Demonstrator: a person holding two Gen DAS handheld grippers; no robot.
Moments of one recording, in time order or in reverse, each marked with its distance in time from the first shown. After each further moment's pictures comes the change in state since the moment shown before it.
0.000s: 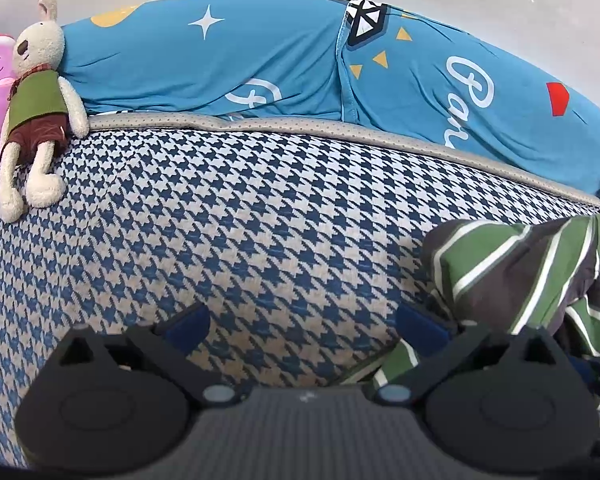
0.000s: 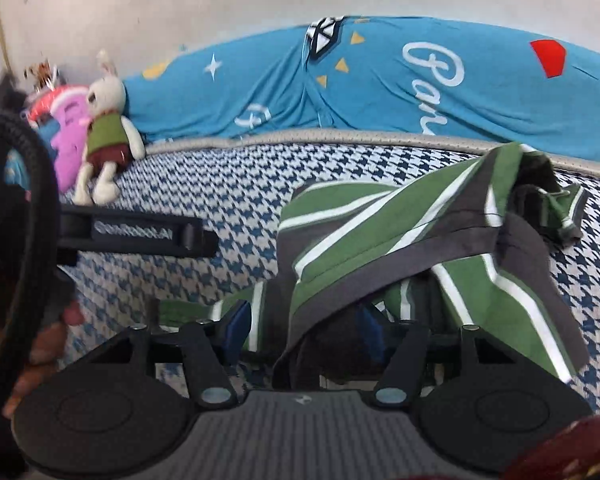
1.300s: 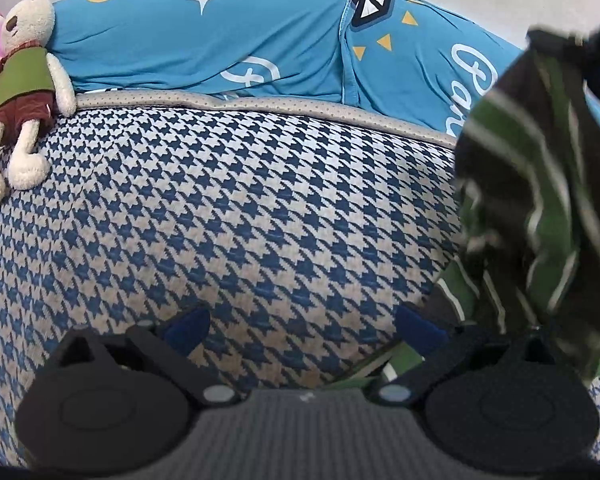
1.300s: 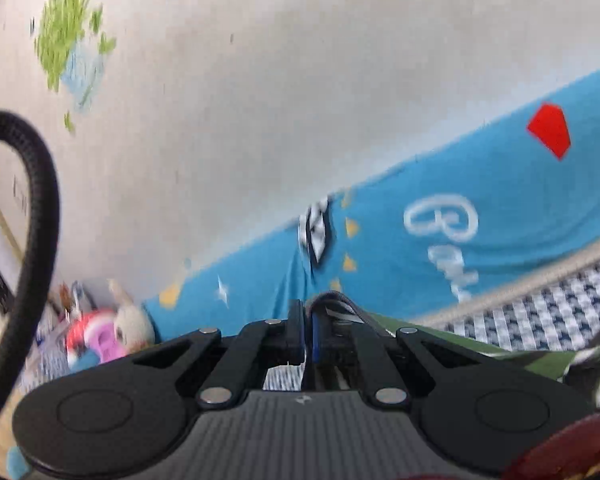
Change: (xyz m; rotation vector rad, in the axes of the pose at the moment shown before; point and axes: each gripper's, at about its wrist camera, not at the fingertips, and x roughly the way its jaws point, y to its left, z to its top) left arm 0.016 0.011 -0.002 -0.022 0.038 -0.043; right arm -0.005 -0.054 0.129 0.408 -0.463 0.198
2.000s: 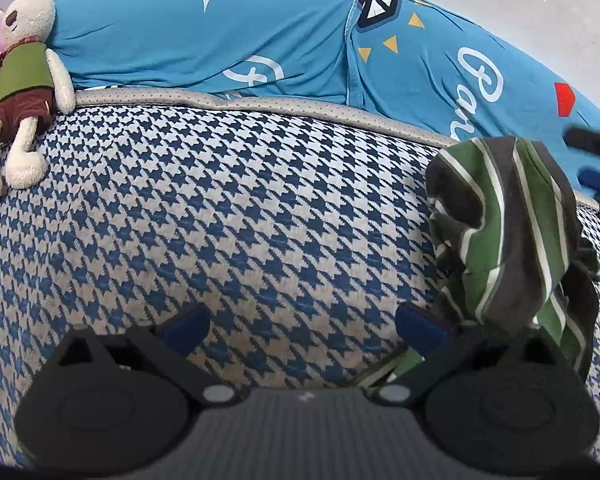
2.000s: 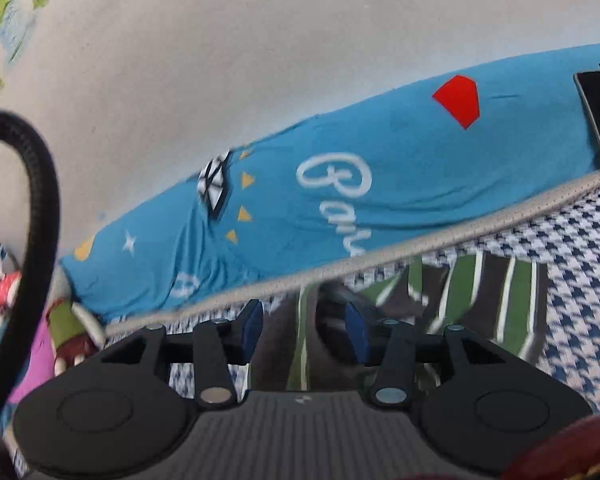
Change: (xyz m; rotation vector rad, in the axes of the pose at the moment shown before) left arm 0.004 0.004 0.005 -0.018 0.001 -0.010; right arm -0.019 -0.024 -0.016 -0.060 0.214 -0.265
